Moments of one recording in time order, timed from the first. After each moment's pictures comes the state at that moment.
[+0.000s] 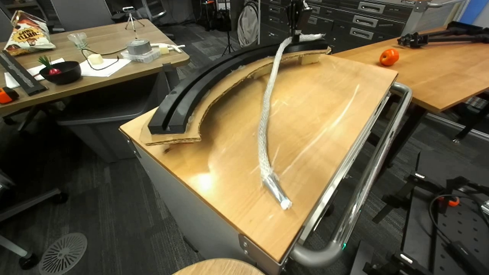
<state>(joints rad) -0.31 0.69 -0.07 -1.19 0.06 1.75 -1.35</state>
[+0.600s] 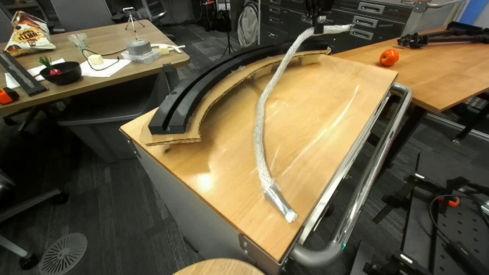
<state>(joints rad) -0.31 0.50 -0.07 -1.36 0.14 1.49 -1.32</state>
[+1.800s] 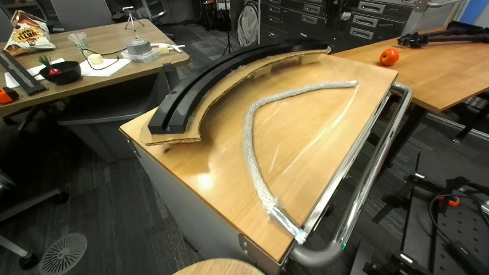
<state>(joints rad) -0.33 0.27 -0.11 -1.70 0.22 1.69 -1.24</state>
